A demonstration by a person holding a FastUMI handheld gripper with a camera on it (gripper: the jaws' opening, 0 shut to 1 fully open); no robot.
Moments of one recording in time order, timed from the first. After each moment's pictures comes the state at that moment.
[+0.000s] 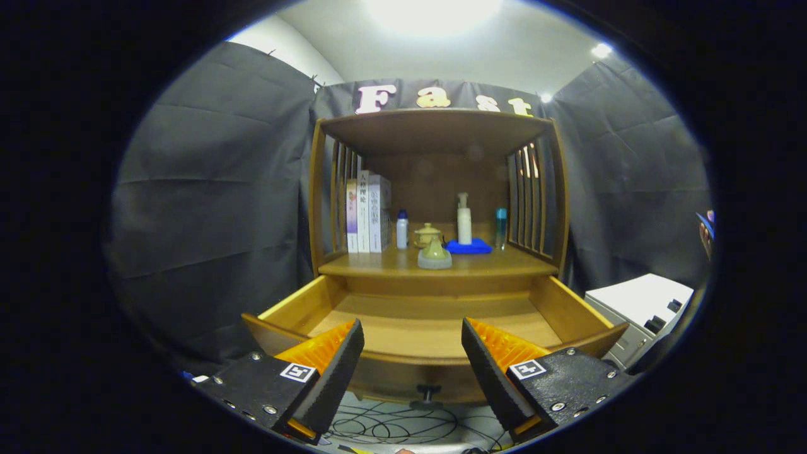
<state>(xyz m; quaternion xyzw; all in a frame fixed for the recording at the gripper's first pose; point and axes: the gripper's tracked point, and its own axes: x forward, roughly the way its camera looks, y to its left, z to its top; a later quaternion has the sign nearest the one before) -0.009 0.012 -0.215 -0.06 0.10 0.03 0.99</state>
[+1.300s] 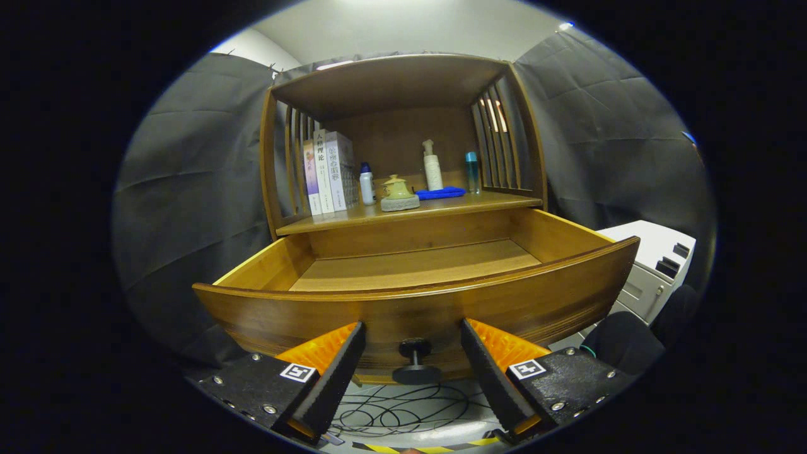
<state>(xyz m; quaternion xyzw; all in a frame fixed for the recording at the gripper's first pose) 0.022 -0.019 -0.296 0.00 0.16 -0.01 0.99</state>
